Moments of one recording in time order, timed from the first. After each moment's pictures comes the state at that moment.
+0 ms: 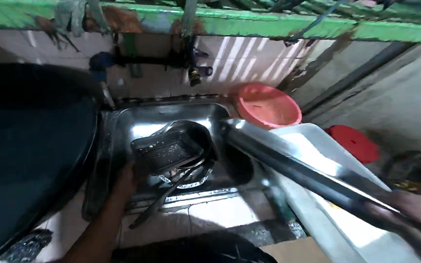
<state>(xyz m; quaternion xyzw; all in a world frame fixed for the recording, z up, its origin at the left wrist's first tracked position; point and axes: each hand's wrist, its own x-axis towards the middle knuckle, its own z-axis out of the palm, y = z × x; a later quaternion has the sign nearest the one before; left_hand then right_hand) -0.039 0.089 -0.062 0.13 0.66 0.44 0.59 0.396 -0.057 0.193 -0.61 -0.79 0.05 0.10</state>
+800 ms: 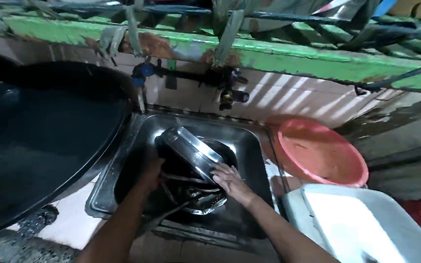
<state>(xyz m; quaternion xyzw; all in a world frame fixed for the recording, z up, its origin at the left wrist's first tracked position) 0.022 0.136 -0.023 0.16 0.70 0.41 0.56 0.317 0.188 -0.069 -0.47 -0.83 0.30 0.01</state>
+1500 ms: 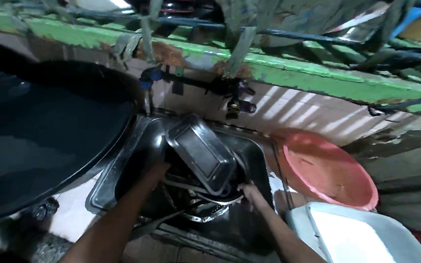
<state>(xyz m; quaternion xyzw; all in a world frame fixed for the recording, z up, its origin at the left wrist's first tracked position) 0.013 0.143 -0.012 0.32 0.76 0.28 0.50 0.325 0.204 -0.062 -0.75 -0.36 0.52 0.17</state>
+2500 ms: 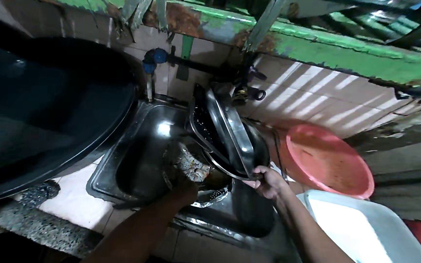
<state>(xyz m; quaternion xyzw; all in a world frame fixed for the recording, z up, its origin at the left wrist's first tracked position) 0.111 0.112 -0.057 0.69 0.57 -0.17 0.42 0.337 0.202 0.002 -0.68 -0.18 0.63 0.33</state>
